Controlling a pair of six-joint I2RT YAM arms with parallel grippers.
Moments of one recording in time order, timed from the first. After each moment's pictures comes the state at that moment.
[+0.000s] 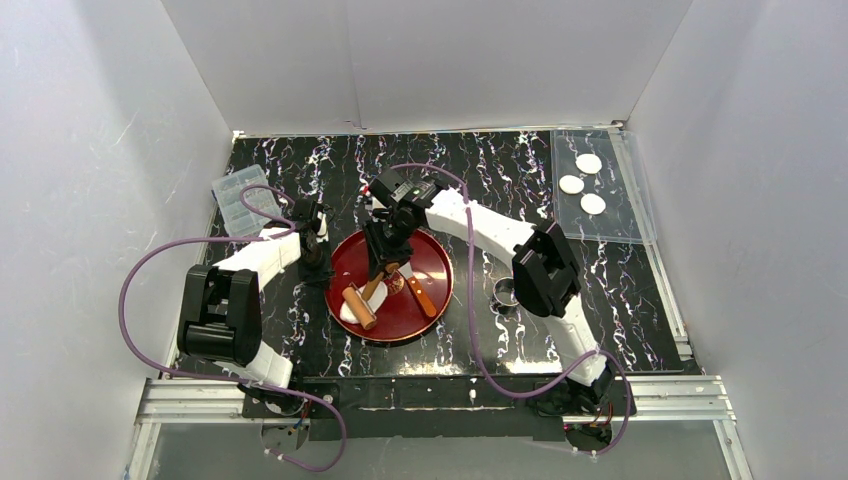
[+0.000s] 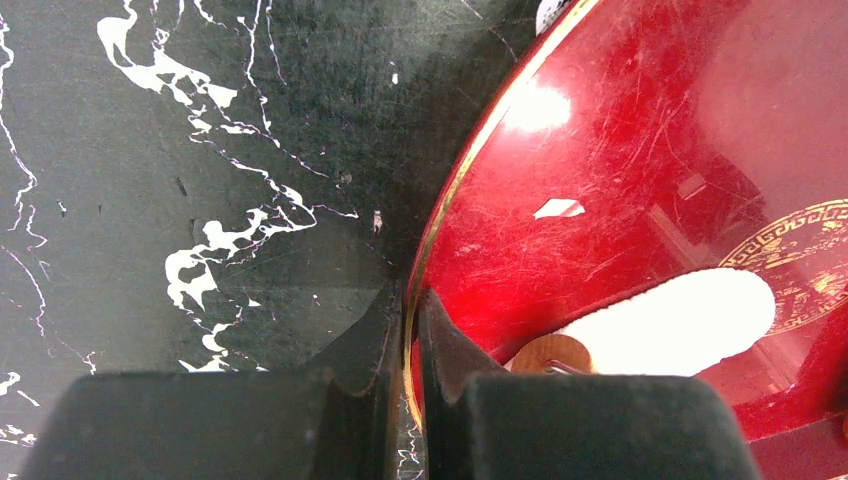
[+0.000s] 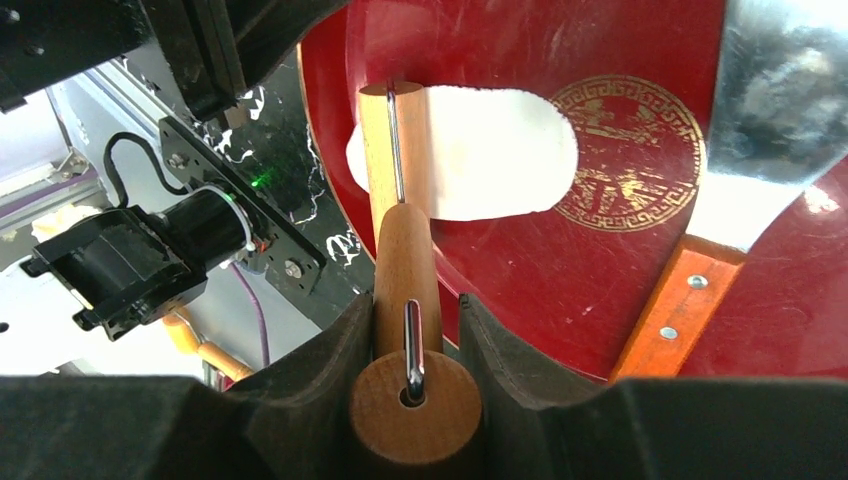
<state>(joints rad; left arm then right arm) -0.15 1.54 0.88 -0.69 0.00 -0.27 0.93 2.19 1.98 -0.94 -0.45 0.53</state>
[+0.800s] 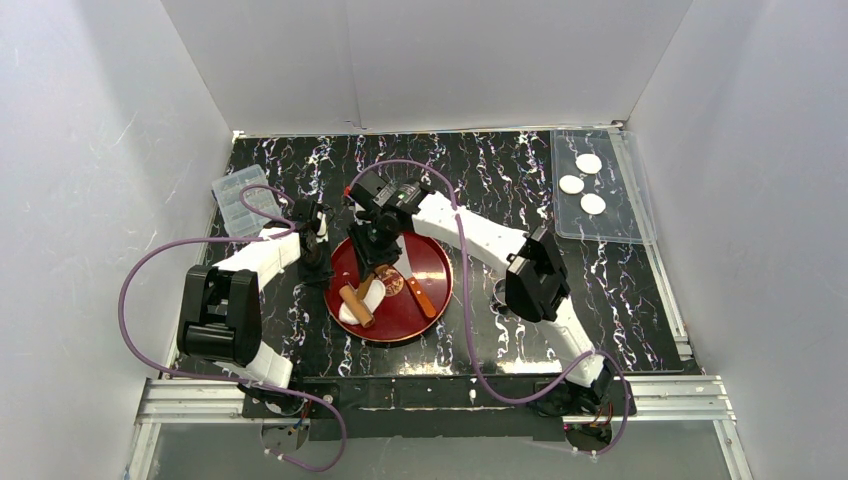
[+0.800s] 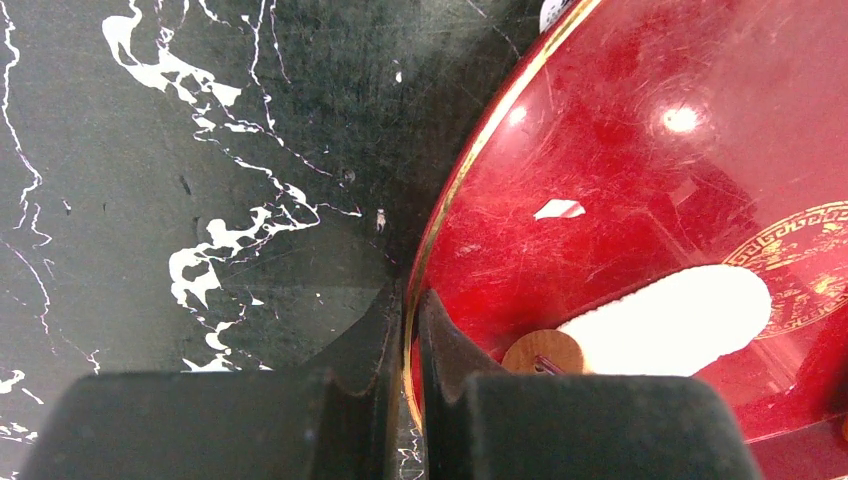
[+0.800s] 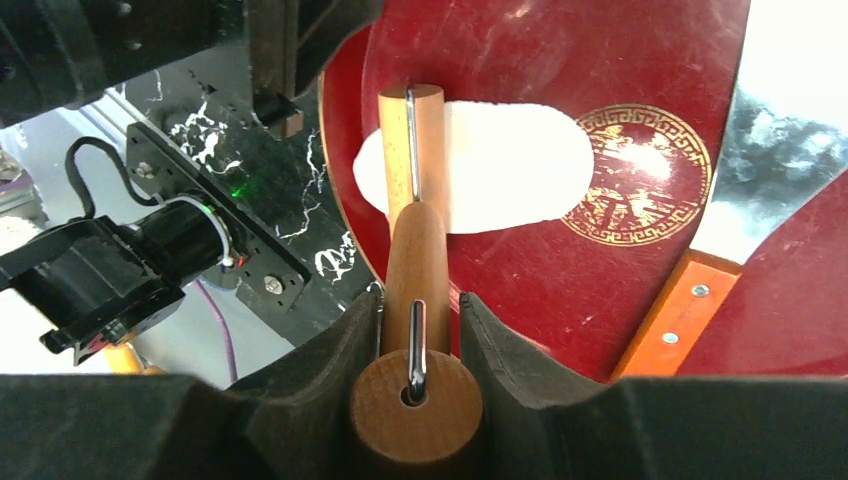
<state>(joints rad) -0.15 1.54 0.88 -0.69 0.00 -0.27 0.99 2.22 2.12 -1.02 -0.32 0.49</state>
